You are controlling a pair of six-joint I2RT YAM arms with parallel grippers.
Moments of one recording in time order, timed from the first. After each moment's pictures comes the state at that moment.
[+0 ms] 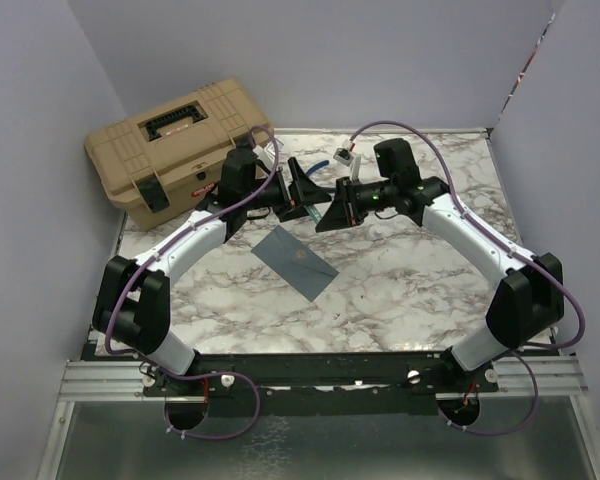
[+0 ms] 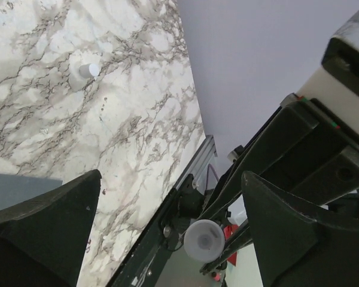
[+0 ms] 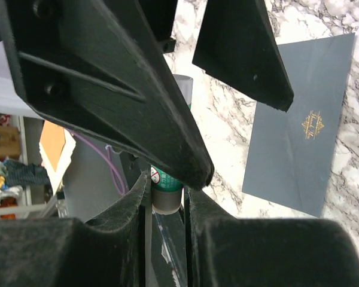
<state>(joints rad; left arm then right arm) -0.43 1.54 1.11 0.10 0.70 -0.95 0.48 1.56 1.32 -0.42 -0.87 0.28</state>
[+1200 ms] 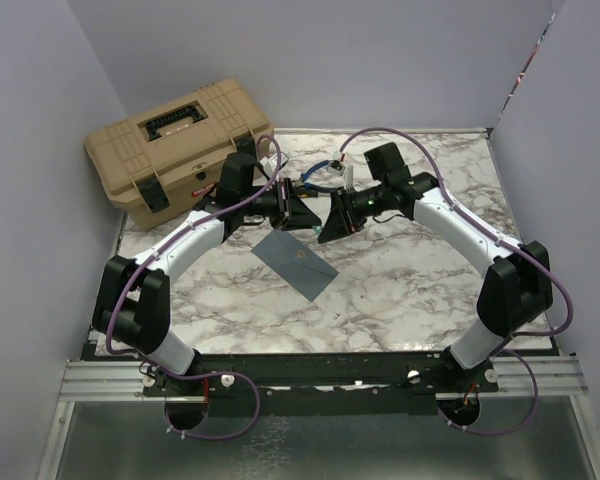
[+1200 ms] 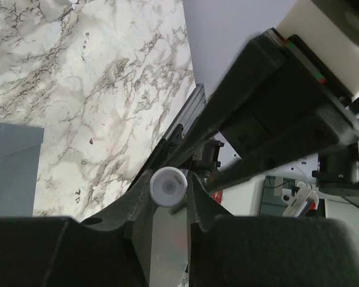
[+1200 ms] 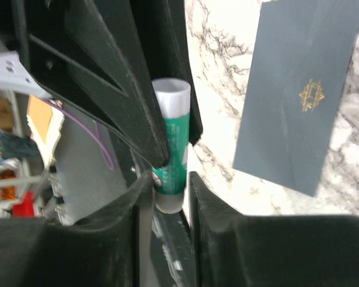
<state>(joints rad) -0.41 1.55 1.10 -0.05 0.92 -0.89 0.49 1.65 1.39 -0.63 -0.90 0.09</state>
